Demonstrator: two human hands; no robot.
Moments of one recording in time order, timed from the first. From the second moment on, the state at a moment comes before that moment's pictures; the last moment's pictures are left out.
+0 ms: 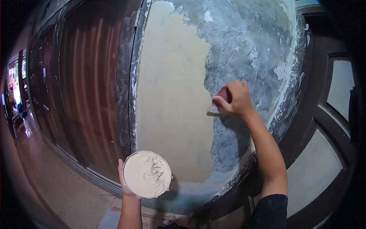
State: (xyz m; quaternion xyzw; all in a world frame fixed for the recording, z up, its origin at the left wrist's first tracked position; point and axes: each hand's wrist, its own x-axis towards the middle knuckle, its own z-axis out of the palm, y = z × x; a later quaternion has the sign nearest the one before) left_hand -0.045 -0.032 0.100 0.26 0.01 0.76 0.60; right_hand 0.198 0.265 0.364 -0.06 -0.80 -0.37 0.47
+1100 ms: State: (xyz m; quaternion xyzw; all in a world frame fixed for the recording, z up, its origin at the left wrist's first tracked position) left_hand 0.019 -0.024 0.110 0.16 -0.07 0.74 0.65; right_hand 0.162 0.161 0.267 -0.16 -0.94 0.21 0.21
